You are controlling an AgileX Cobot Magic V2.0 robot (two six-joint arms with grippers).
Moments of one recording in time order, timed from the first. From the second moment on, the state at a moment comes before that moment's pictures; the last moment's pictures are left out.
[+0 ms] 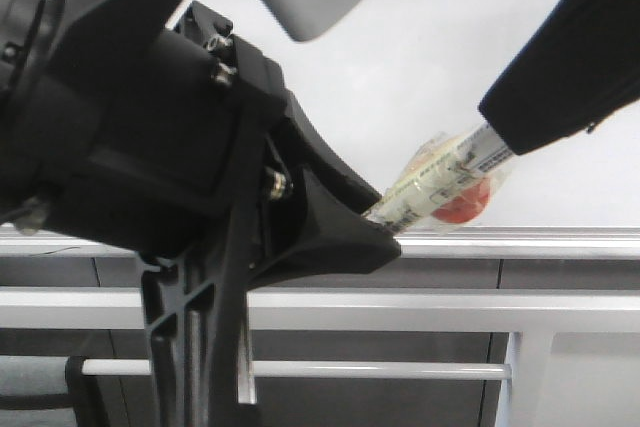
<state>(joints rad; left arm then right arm) -1.07 1.38 -0.61 -0.01 -0.14 0.53 0.61 0.98 -0.76 0.42 0.70 -0.52</state>
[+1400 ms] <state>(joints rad) -1.16 0.75 -0.27 -0.59 -0.39 0.52 0.52 0.05 -0.42 0.32 0.68 -0.32</state>
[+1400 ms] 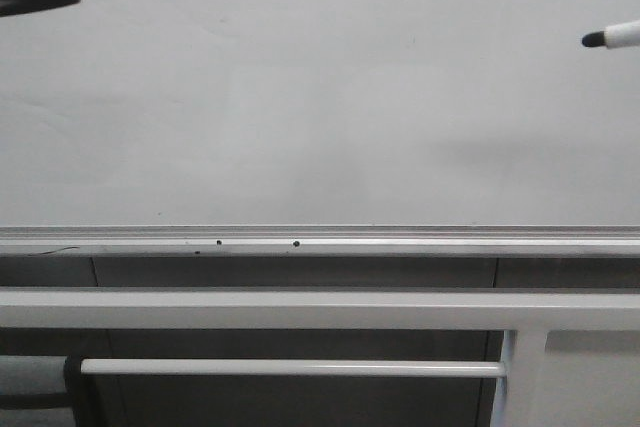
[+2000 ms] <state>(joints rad) -1.16 0.74 -0.22 -0.69 -0.67 0.52 0.46 0.13 -0.31 0.33 0.40 -0.28</state>
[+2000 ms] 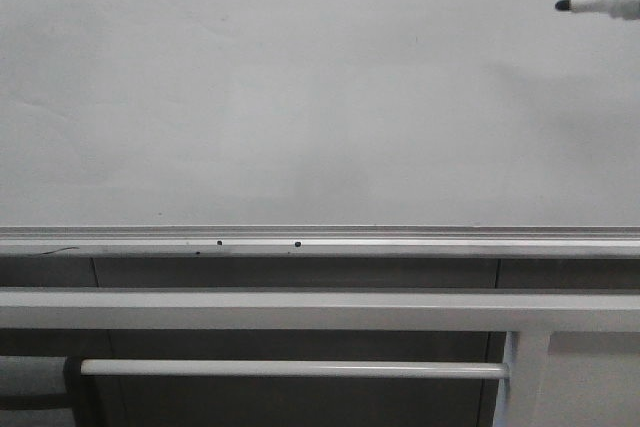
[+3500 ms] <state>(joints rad) -1.16 0.74 -0.22 -0.72 -0.67 0.52 0.46 0.28 -0.31 0.37 0.23 -0.37</state>
